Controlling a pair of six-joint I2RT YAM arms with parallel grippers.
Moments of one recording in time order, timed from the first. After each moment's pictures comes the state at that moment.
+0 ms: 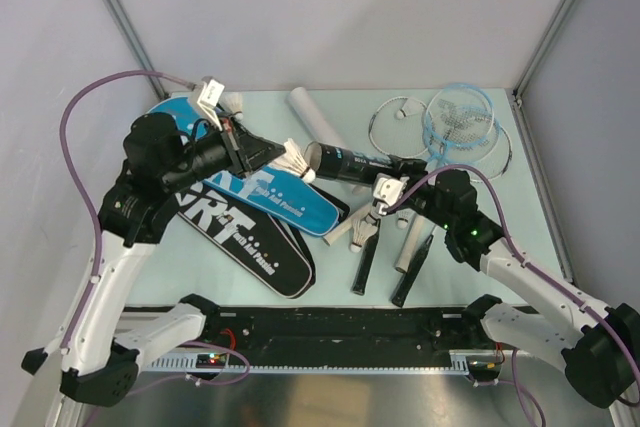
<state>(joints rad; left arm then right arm) -0.42 0.98 1.38 -0.56 0.51 -0.52 0.59 0.97 0.65 0.15 -0.23 -0.90</state>
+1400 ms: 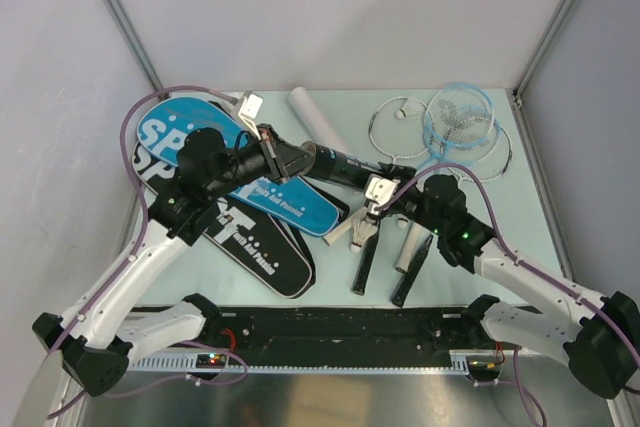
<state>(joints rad) -0.58 1.00 1.11 -0.18 0.40 -0.67 0.69 1.00 0.64 0.19 -0.16 -0.77</state>
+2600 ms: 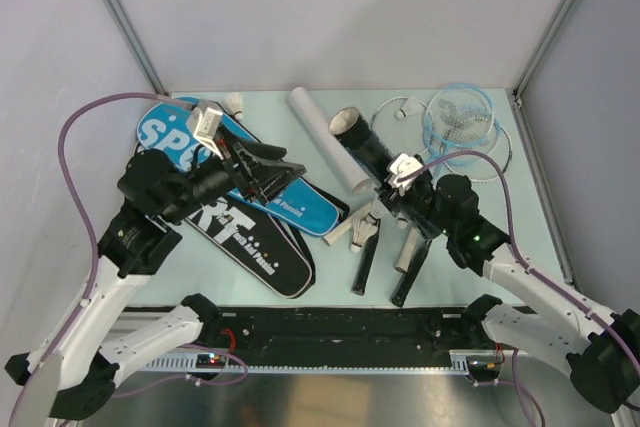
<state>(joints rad) -0.63 0.83 1.21 -0.28 0.35 -0.51 0.63 0.93 0.64 0.14 -0.10 -0.42</state>
